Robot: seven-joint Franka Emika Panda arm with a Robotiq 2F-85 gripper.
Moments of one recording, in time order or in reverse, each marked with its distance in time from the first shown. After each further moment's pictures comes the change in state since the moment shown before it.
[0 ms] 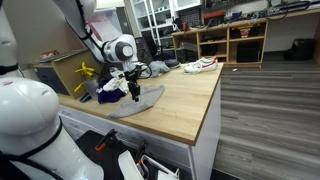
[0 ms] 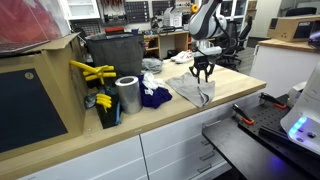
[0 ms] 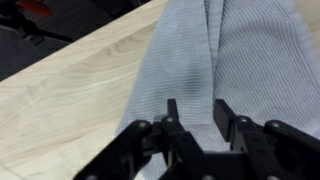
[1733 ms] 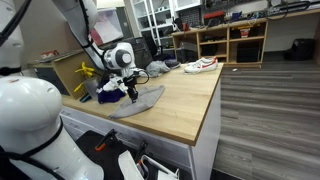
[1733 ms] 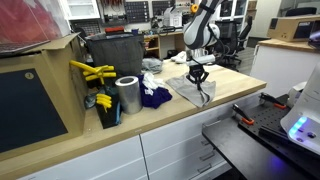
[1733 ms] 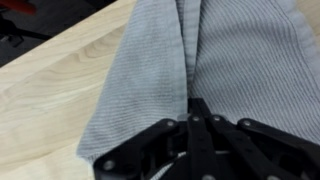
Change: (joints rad) arm 0.086 0.108 -0.025 0.042 -0.022 0.049 0.073
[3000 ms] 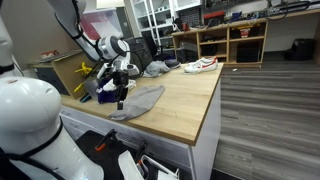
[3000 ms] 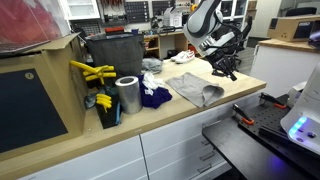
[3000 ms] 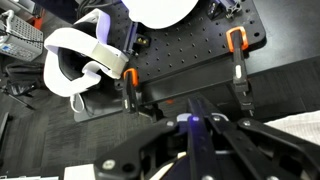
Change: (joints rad) arm -0.025 -0.156 0.026 -0.025 -0.158 -0.708 -0.058
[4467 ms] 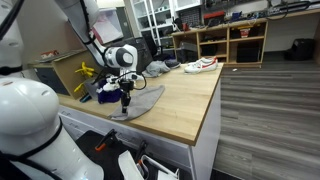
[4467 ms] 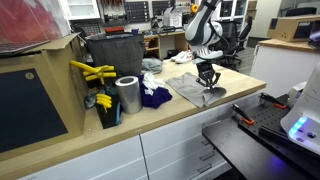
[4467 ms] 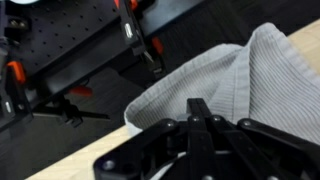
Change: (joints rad) arm -0.067 0.130 0.032 0.011 0.260 0.364 0.030
